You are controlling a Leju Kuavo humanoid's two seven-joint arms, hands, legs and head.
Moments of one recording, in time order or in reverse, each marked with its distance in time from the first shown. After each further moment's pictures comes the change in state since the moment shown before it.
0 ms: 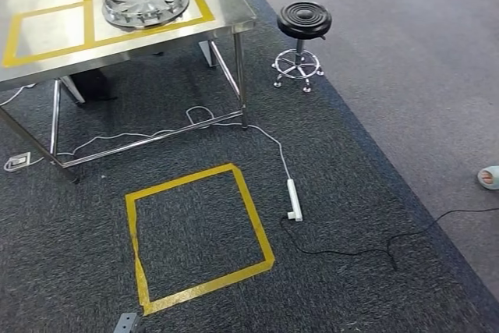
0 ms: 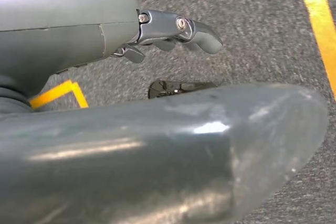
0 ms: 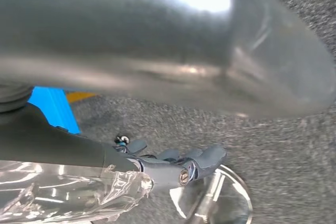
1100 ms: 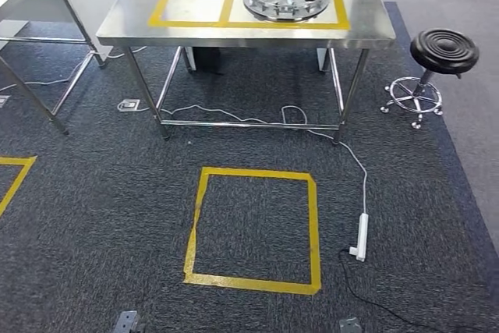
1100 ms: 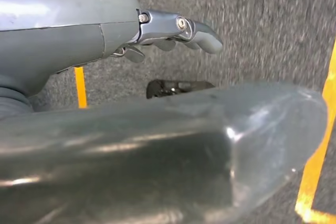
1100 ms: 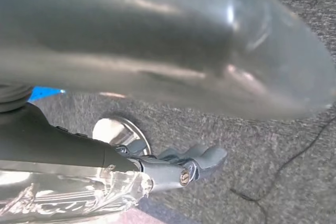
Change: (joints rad) left arm -0.001 -0.004 -0.022 0.000 0.034 -0.001 -0.008; right arm -0.006 -0.004 0.003 0.000 0.007 -0.018 -0.013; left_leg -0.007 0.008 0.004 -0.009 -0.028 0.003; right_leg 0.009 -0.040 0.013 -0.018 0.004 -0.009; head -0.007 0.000
